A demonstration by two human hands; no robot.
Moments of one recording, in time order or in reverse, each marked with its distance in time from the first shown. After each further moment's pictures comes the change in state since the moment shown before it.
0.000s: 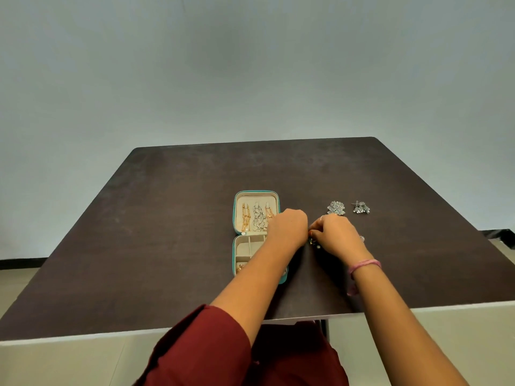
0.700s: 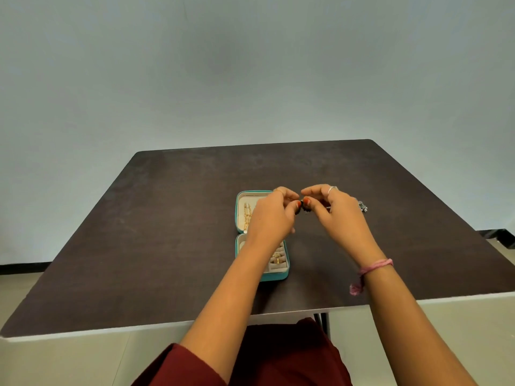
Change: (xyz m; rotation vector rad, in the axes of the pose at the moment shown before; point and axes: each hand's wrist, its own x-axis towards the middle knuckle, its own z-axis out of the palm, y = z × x) left_hand -0.050 -0.021 -0.044 -0.747 0.268 0.005; right_hand -0.031 -0.023 -0.031 0.497 0.345 -0.332
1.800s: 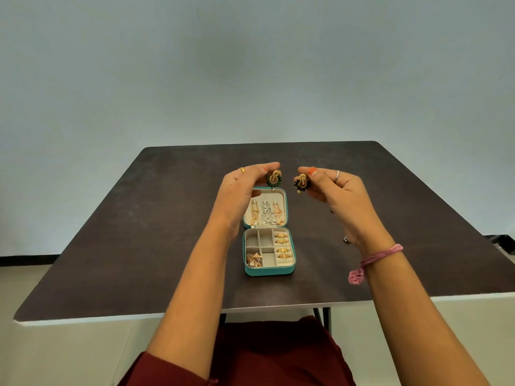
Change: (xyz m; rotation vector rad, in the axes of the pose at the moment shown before) left_hand -0.020 0.003 -0.076 -0.607 0.062 -0.025; right_hand 0.001 -0.039 -0.004 0.614 -0.035 0.106
